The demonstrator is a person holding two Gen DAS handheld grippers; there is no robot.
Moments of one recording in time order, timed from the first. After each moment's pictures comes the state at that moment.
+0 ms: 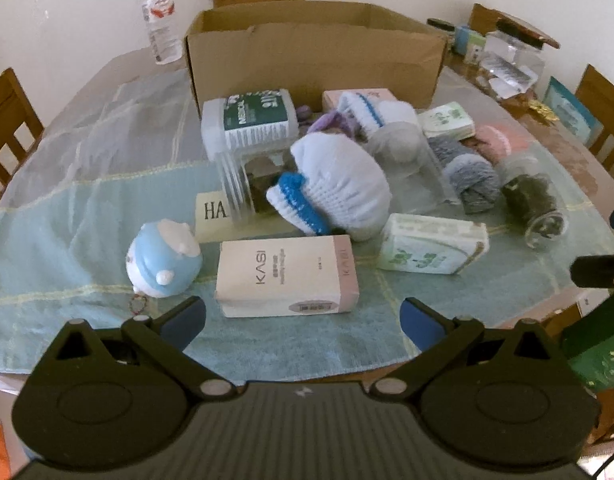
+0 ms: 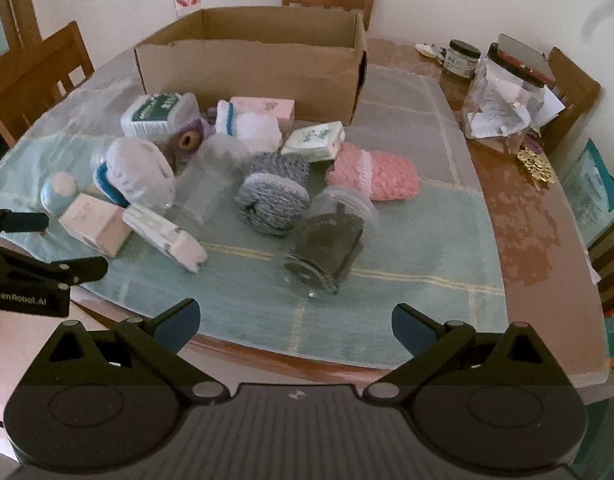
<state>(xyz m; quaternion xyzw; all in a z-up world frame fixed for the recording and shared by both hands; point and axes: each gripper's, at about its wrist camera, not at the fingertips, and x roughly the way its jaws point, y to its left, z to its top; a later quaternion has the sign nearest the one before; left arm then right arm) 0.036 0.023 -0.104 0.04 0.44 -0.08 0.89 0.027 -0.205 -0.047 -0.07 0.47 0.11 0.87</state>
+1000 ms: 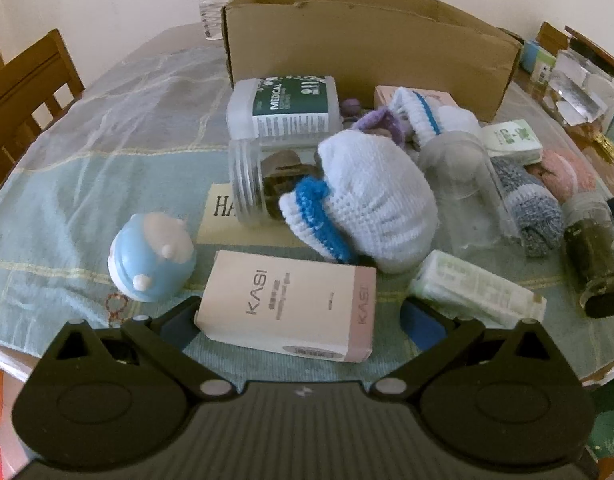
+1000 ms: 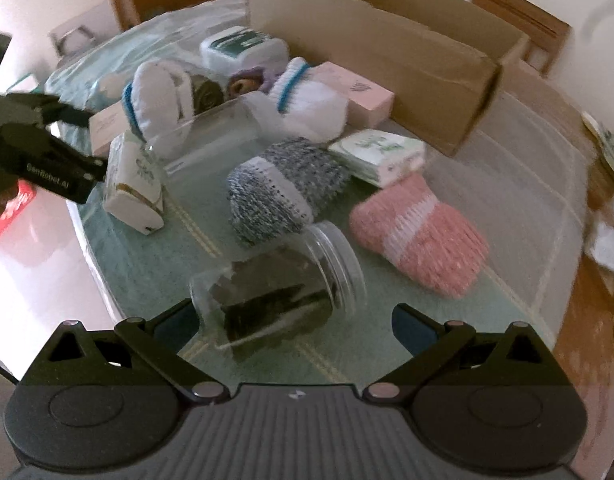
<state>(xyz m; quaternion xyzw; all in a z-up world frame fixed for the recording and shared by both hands) 0.065 0.010 -0.124 0.00 0.45 0.01 0.89 0.128 -0.233 -0.087 -0.23 0.46 0.38 0.77</state>
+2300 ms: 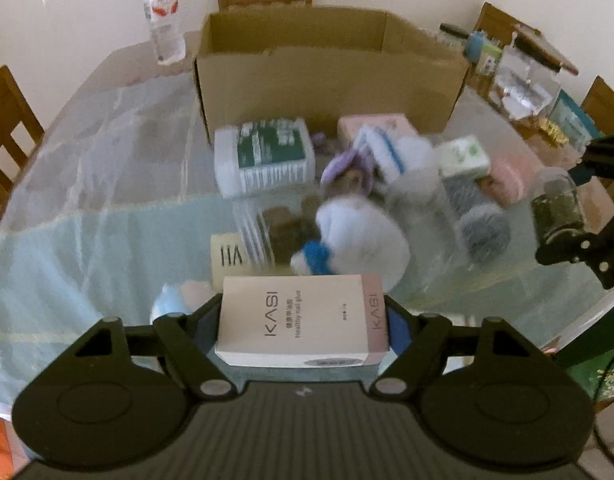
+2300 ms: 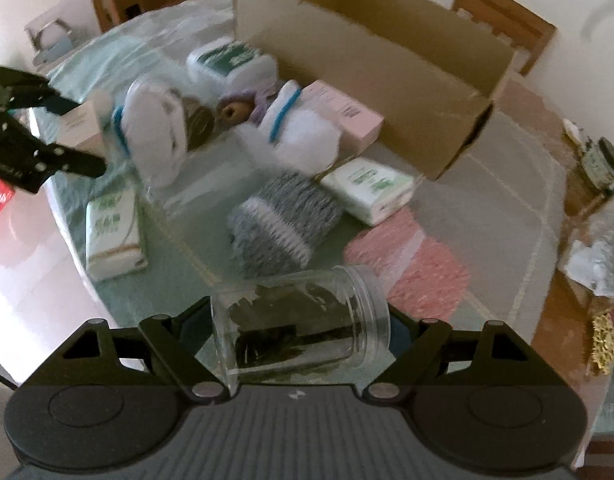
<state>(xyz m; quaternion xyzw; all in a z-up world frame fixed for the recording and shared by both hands) 0.074 0.035 -0.065 0.02 0.47 -0.07 0.88 0.131 -0.212 -0.054 -0.23 0.47 0.33 0.79</state>
